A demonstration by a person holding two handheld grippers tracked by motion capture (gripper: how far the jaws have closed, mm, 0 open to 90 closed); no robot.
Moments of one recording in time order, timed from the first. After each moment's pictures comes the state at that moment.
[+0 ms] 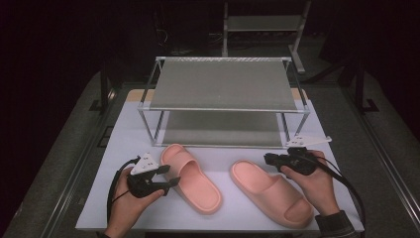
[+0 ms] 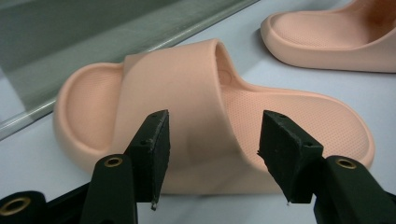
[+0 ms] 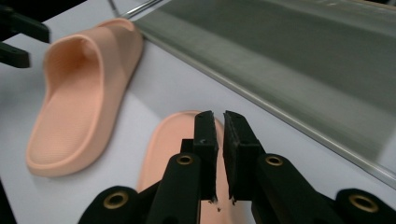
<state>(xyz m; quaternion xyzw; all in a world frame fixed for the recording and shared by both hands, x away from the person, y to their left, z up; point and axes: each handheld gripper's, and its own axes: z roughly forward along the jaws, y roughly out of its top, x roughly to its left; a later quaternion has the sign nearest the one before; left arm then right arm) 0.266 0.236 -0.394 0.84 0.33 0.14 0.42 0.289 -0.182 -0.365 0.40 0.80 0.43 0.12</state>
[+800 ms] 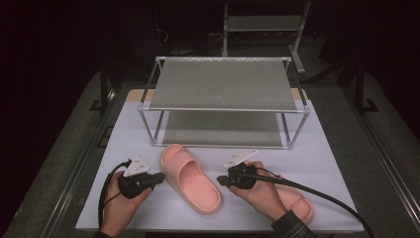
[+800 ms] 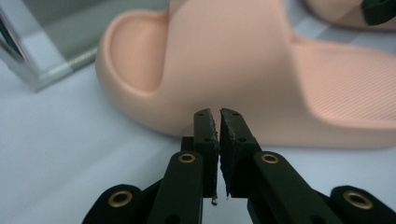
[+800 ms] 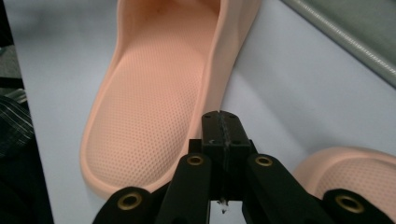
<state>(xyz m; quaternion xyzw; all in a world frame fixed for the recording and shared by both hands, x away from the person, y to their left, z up) 0.269 0.267 -0.414 0.85 0.36 0.14 0.37 0.284 -0.057 -0.409 0.29 0.88 0.37 0.05</state>
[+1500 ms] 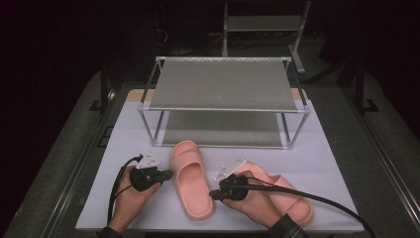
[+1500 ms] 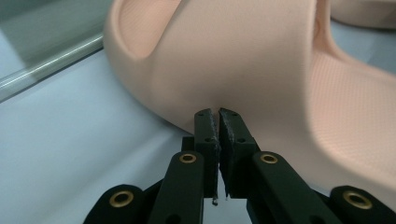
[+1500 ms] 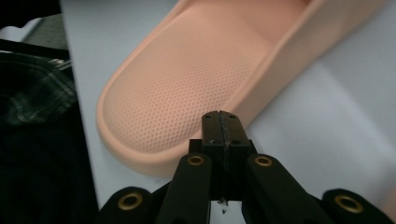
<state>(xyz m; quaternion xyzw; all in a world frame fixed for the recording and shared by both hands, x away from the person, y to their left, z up) 0.294 0.249 -0.426 0.85 0.35 0.11 0.38 0.266 -0.038 -0.423 0.24 0.90 0.36 -0.01</state>
